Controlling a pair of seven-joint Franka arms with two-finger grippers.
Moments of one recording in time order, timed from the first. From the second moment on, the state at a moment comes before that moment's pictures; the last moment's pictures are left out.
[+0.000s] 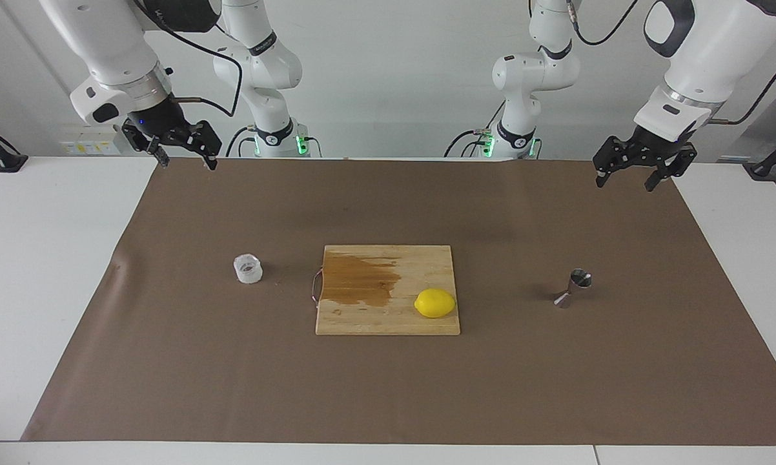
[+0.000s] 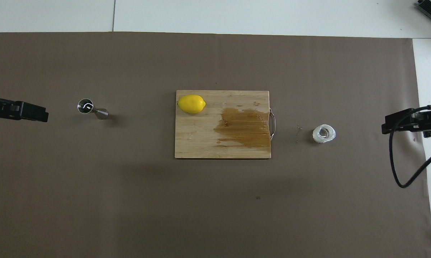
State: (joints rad) left arm 0.03 -0.04 -0.09 -1.65 -0.02 1.63 0.11; right arm -0.15 -0.05 0.12 -1.61 0.02 1.49 0.08
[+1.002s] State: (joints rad) left arm 0.13 0.09 -0.07 -1.74 -0.31 1.77 -0.46; right arm -0.15 -0.05 0.12 -1.61 0.02 1.49 0.08
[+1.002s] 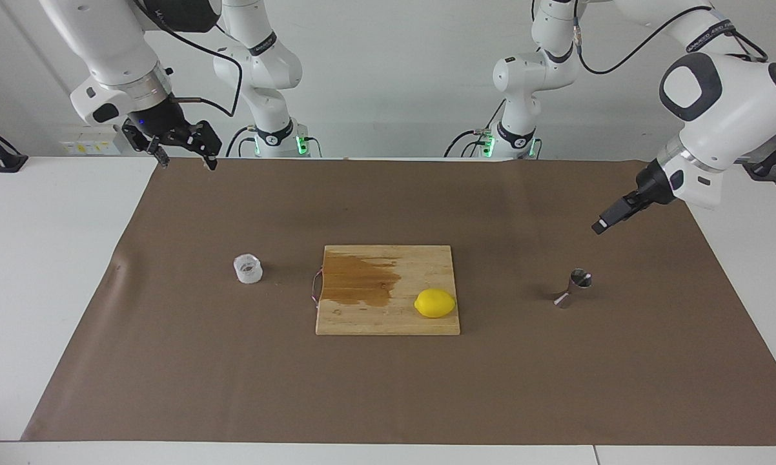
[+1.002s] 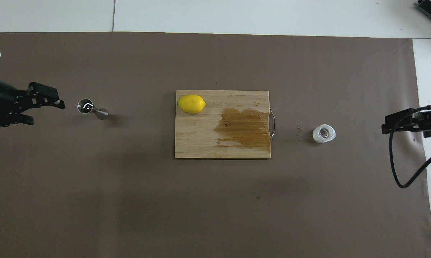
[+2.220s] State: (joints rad) left arm 0.20 -0.01 -0.08 -2.25 -1.13 2.34 -1.22; right arm -0.15 -0.05 0.12 -1.61 0.02 1.49 0.08
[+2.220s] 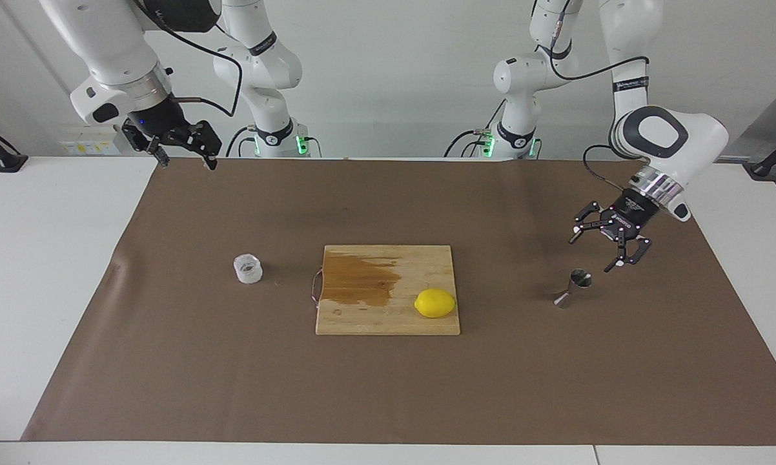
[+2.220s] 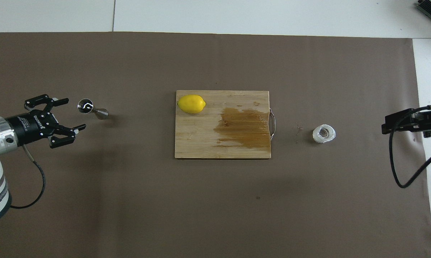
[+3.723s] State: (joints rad) left arm 0.20 0.12 -0.09 -2.22 -1.38 2.34 -1.05; right arm -0.15 -0.05 0.12 -1.61 0.02 1.49 0.08
